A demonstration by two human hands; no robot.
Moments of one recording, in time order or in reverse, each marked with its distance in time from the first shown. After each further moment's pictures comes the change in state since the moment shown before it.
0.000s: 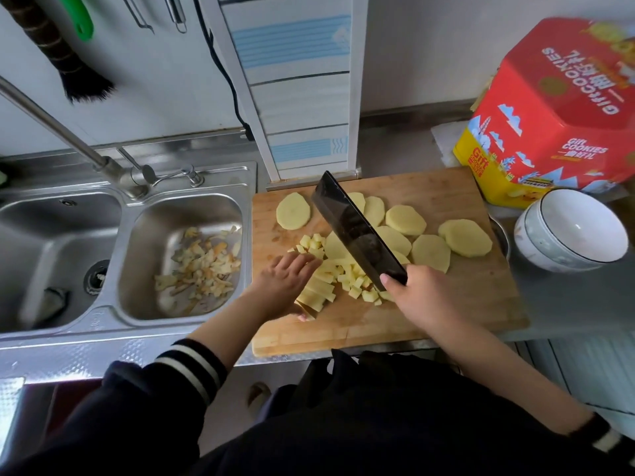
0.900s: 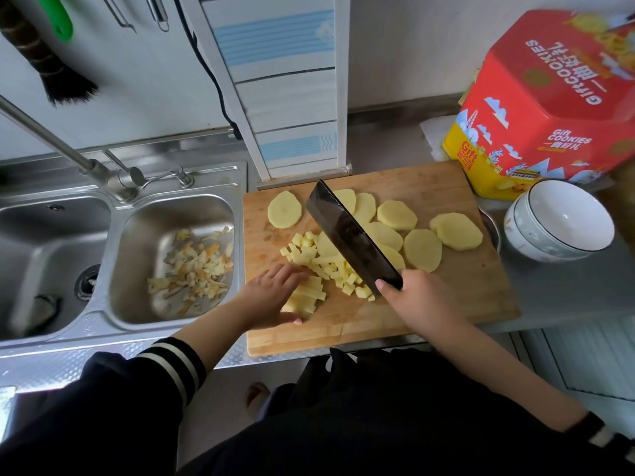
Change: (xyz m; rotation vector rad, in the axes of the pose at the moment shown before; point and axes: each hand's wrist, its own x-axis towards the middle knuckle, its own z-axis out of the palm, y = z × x) left_hand -0.014 -0.008 0.022 -0.200 -0.071 0.051; right_hand -0.012 0.006 -0.002 0.000 -0.074 -0.011
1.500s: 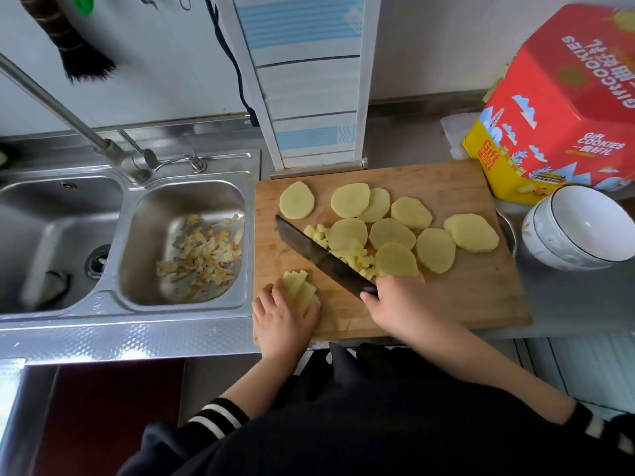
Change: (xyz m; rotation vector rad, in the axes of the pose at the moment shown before) left_hand -0.017 0.091 0.049 -0.435 0.481 -0.943; right_hand 0.005 -0.026 0.021 -0.343 -0.088 -0.145
